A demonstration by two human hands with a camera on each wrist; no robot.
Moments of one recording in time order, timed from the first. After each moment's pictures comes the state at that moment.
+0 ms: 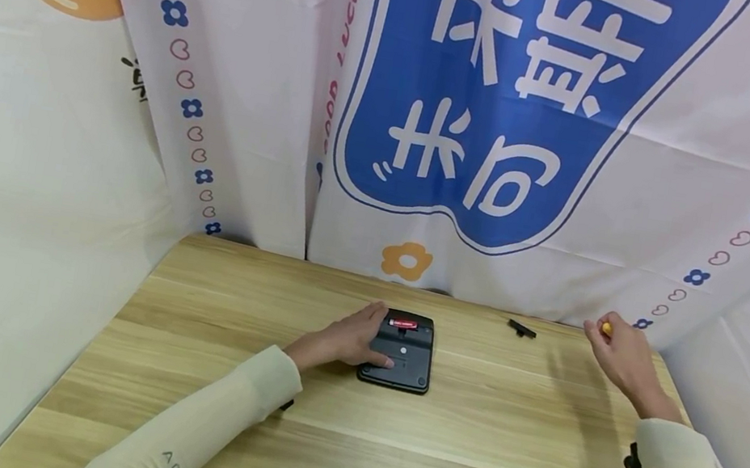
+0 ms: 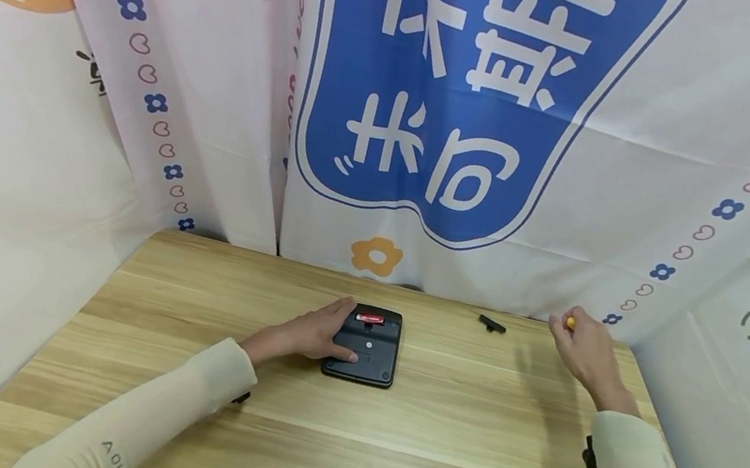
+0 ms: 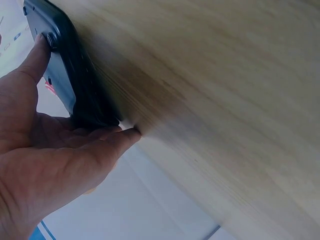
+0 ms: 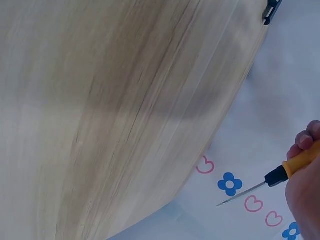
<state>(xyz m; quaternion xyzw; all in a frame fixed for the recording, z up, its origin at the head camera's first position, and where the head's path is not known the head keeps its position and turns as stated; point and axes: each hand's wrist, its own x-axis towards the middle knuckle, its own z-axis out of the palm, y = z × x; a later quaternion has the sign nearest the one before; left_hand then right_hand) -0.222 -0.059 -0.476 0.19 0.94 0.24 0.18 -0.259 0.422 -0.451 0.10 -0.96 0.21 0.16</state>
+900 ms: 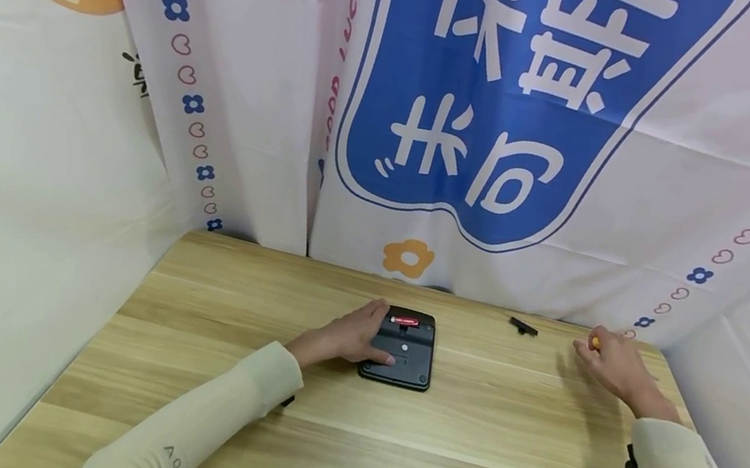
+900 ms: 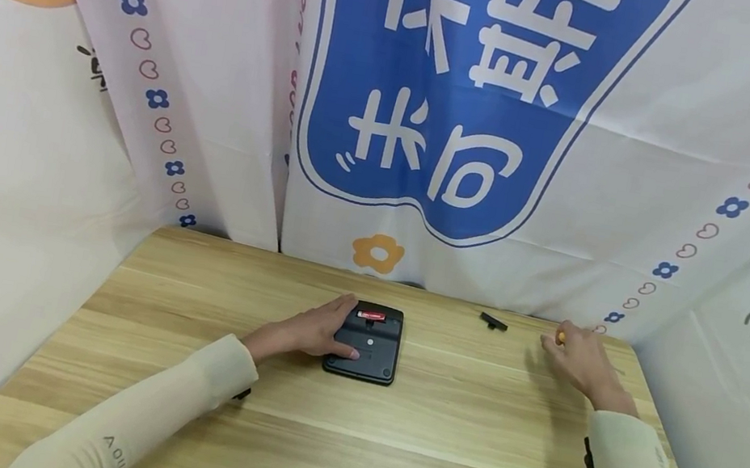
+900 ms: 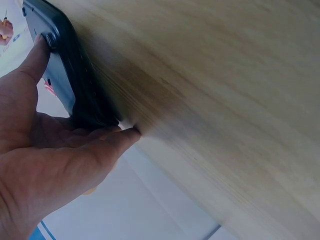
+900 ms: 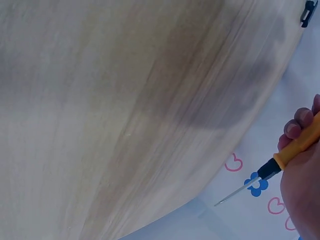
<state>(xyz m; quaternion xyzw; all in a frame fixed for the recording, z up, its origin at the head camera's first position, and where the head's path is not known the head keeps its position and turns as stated) -0.224 -0.059 -0.475 0.20 0.94 0.23 0.18 -0.264 0.436 -0.476 0.14 -0.98 0.13 0.05</state>
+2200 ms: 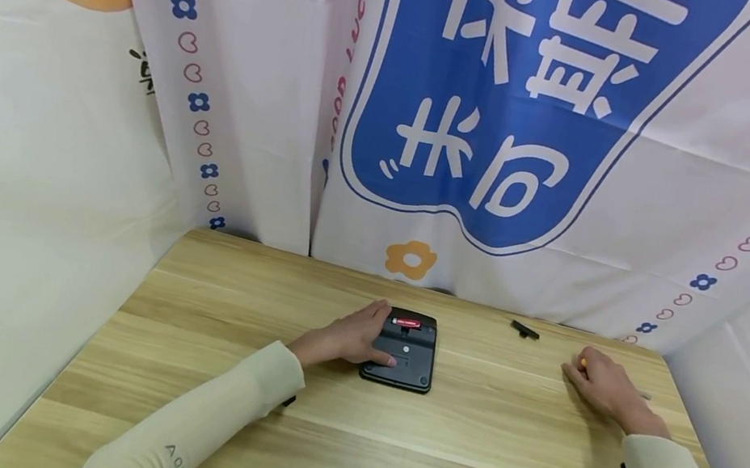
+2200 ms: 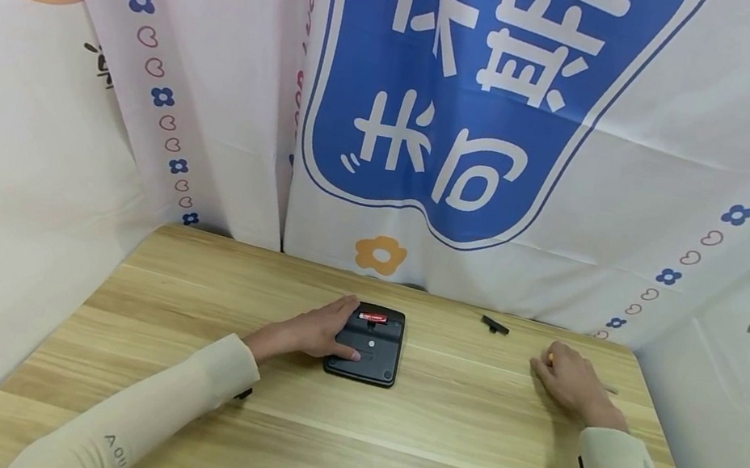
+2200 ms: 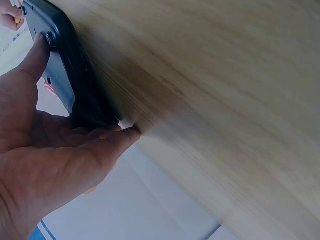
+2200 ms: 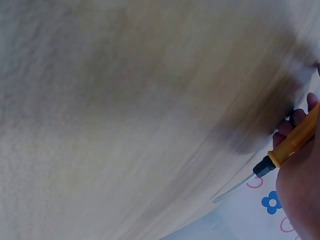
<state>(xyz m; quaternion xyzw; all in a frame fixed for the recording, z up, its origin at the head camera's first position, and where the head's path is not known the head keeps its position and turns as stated) -0.222 -0.060 -0.474 0.20 0.94 0.23 0.18 -0.254 0.433 -0.505 0.15 -0.98 0.12 -0.02</state>
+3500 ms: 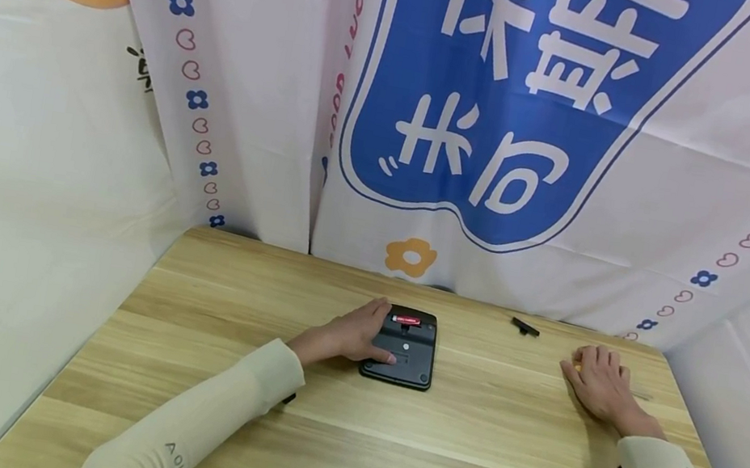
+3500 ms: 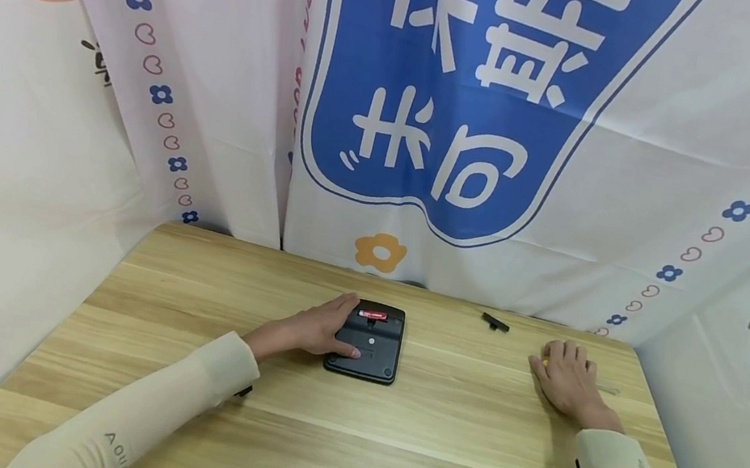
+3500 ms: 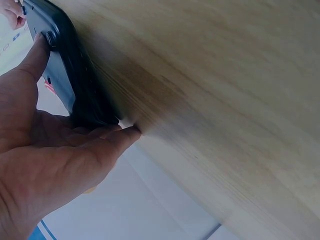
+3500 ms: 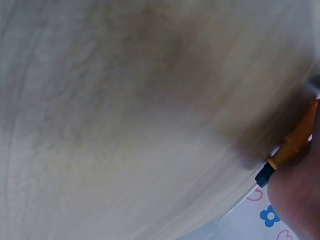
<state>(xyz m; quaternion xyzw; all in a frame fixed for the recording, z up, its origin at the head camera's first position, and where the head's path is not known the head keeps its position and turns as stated) -0.222 -0.058 -0.472 0.20 0.94 0.22 0.18 -0.242 0.429 -0.524 0.13 -0.98 0.11 0.03</state>
